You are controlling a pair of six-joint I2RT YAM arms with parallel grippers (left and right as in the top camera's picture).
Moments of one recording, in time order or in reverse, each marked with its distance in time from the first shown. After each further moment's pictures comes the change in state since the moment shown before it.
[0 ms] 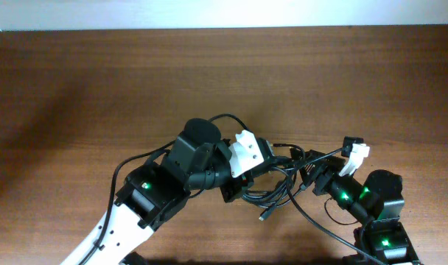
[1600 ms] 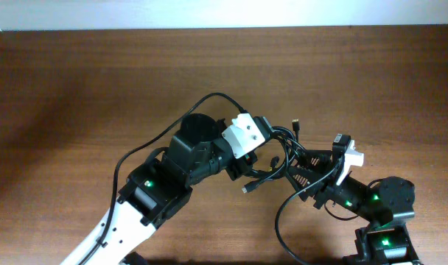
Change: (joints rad) left arm 0.001 0.015 0.000 0.211 -0.252 0.000; right arm -0.002 0.003 -0.002 0.297 -0.397 -0.145
